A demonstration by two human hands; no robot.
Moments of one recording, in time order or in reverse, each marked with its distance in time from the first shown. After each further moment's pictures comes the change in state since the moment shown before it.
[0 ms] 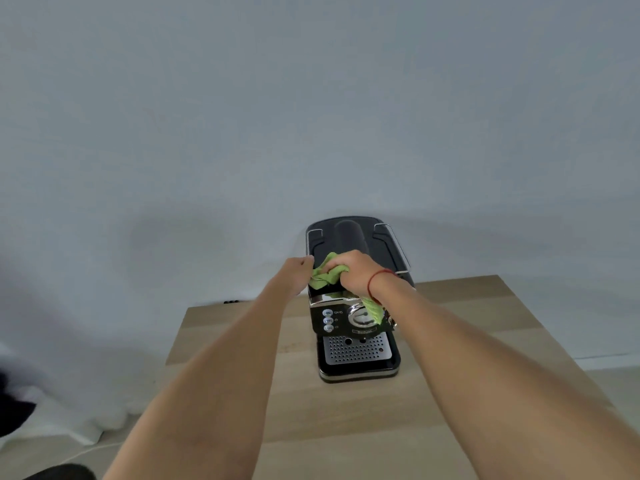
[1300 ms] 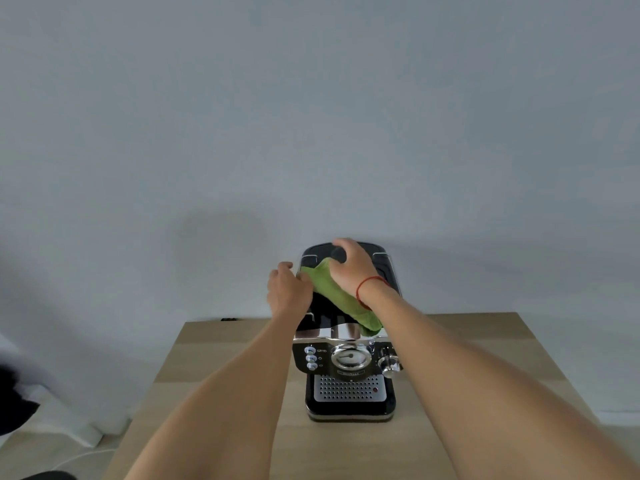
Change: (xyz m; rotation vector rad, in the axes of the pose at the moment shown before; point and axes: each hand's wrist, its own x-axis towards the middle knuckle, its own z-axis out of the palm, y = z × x) left_hand 0.032 0.017 0.034 0.084 0.528 -0.013; right_hand 0.056 0.017 -0.033 0.267 0.200 -0.003
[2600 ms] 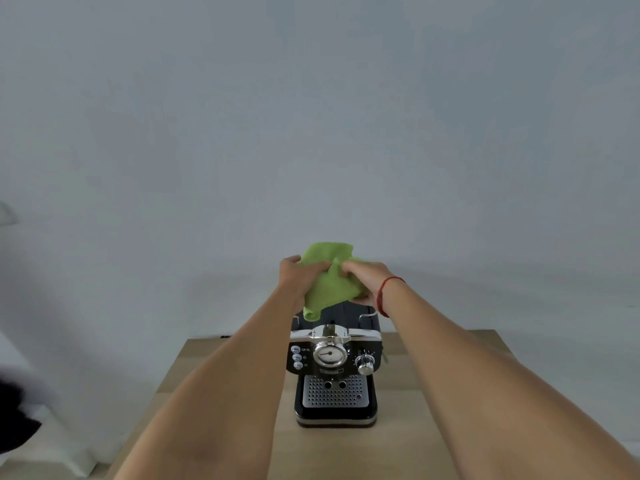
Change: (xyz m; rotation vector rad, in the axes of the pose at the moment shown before) left_hand -0.068 0.084 -0.045 -0.598 -0.232 -0.156; right_hand -0.065 -0.013 -0.074 0.631 -0.031 0.394
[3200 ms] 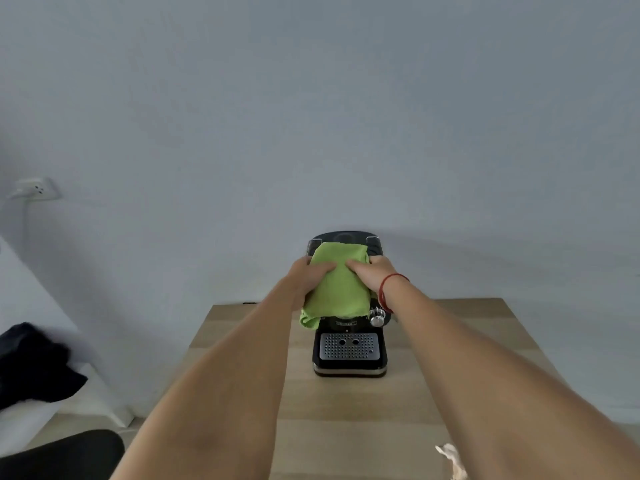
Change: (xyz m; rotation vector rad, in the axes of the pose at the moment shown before) left_hand -0.061 -0.040 -0.043 0.174 -0.180 -0.097; right_hand -0.059 0.050 0.016 -0.279 0.020 -0.133
